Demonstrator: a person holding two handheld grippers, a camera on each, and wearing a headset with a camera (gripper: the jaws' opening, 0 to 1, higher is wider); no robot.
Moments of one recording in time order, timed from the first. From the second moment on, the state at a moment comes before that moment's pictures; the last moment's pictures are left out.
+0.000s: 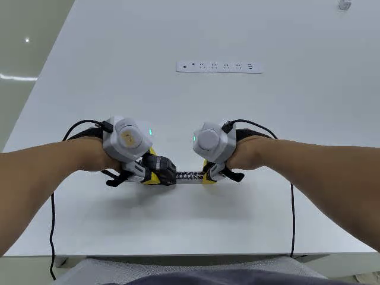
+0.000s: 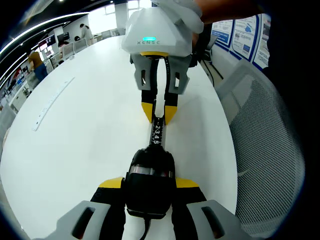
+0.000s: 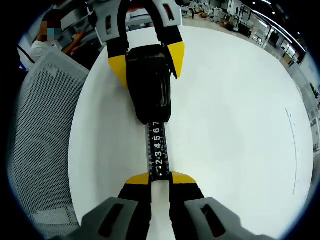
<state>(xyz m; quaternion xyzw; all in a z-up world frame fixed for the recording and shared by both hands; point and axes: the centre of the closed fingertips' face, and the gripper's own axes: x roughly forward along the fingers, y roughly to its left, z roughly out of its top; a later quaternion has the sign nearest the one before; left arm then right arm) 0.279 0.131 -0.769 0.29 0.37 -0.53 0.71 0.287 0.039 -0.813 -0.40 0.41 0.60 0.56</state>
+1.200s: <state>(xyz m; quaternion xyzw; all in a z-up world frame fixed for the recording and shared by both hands) 0.281 0.132 -0.772 0.29 0.38 -0.52 0.71 0.291 0.022 -0.813 -0.40 0.41 0.60 0.56</state>
